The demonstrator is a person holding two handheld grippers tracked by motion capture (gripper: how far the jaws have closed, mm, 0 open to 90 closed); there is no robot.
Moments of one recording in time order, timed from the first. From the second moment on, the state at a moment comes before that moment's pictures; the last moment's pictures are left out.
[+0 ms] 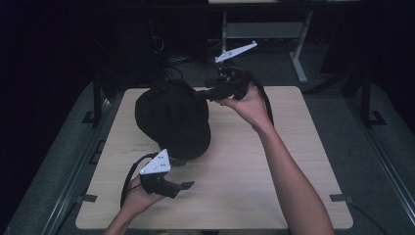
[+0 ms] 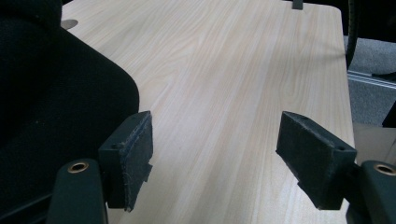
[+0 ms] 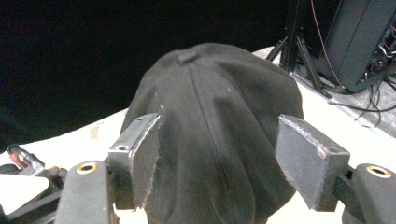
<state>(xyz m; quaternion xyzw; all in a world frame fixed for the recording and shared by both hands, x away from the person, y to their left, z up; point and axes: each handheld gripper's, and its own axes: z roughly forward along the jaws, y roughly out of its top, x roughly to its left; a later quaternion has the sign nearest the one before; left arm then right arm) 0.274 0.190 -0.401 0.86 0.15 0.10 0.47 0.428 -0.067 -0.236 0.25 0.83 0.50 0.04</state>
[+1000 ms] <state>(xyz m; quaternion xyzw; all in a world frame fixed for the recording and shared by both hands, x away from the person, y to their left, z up) 0.272 0.188 -0.402 0.86 0.15 0.10 0.47 0.379 -0.176 -0.290 0.32 0.81 0.49 0.05</state>
